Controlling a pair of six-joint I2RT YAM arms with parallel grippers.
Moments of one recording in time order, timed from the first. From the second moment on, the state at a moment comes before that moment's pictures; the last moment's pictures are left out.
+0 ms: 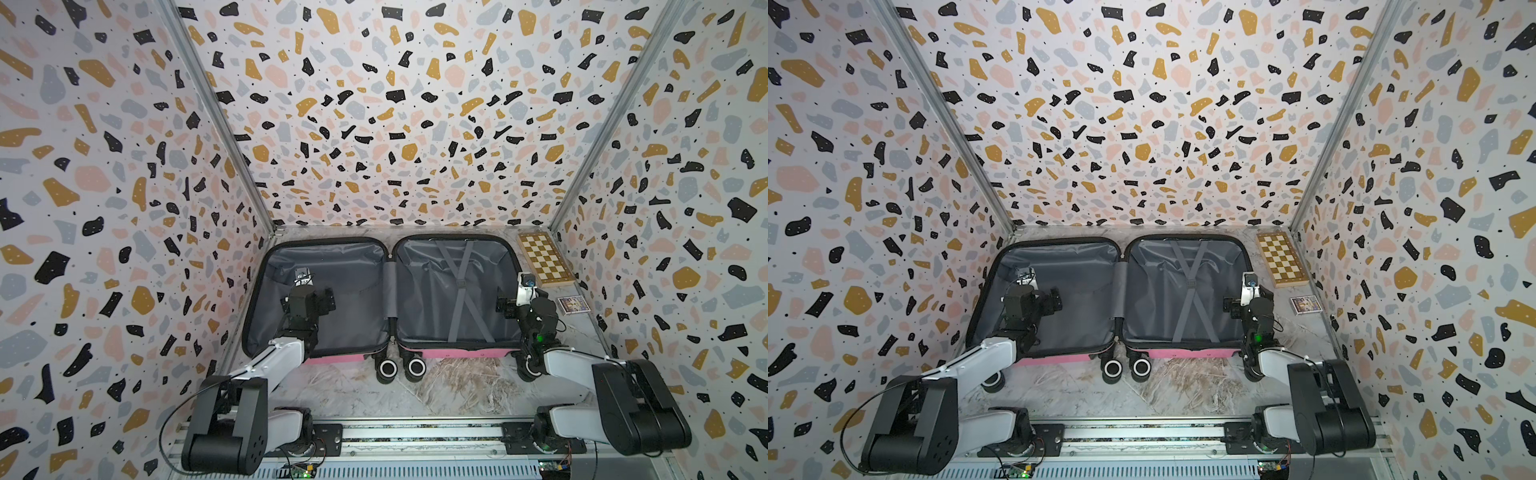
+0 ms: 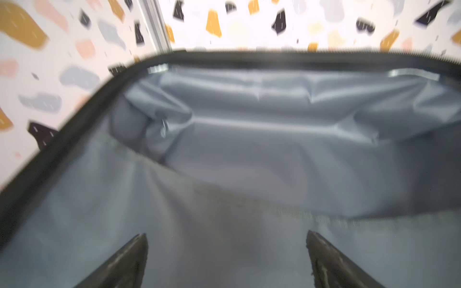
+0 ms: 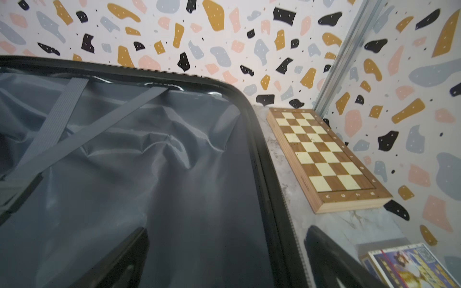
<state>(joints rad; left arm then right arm) -0.06 1.27 0.49 0.34 -0.27 -0.08 0.13 1.36 0.31 0.83 0.13 -0.09</state>
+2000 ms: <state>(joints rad) -0.05 1.44 0.32 0.77 -0.22 -0.01 0.09 1.46 0.22 1.18 0.04 -0.11</state>
